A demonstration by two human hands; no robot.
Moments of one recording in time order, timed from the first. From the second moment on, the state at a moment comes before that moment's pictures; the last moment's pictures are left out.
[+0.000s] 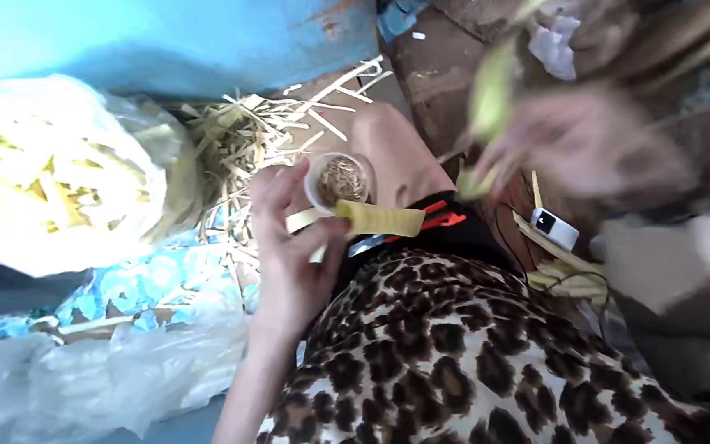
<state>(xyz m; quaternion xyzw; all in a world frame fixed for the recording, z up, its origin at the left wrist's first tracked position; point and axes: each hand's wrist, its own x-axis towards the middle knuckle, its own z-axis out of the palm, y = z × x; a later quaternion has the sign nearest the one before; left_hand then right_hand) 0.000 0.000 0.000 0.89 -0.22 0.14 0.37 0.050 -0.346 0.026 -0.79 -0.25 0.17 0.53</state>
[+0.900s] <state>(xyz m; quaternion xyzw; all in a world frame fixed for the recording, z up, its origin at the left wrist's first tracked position) -0.029 0.045 0.003 0.69 0.01 0.20 0.69 0.080 -0.166 0.016 -0.41 -0.30 0.57 0.64</state>
